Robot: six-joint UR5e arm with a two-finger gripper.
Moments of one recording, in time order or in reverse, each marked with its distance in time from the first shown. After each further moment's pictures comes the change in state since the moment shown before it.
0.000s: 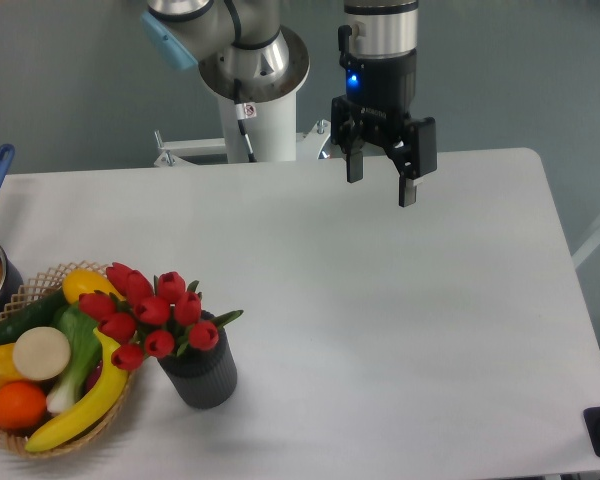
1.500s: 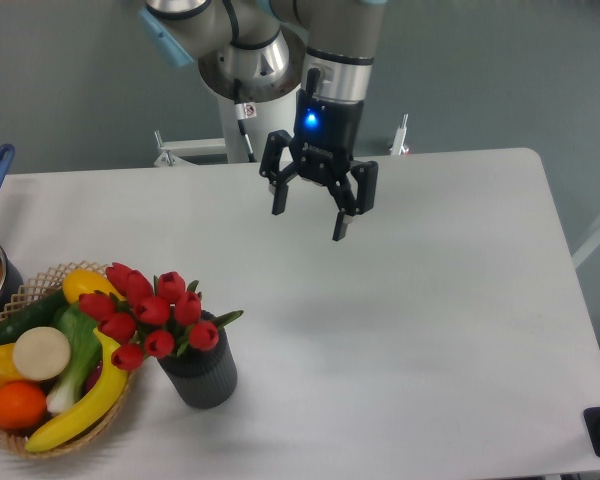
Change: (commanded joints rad) arm -0.071 -0.015 -0.175 0.106 -0.256 -0.423
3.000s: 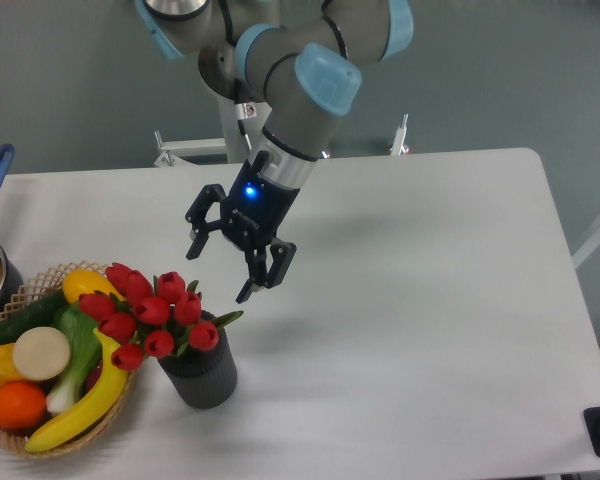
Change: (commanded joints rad) arm -0.149 -0.216 0.047 0.075 -0.178 0.012
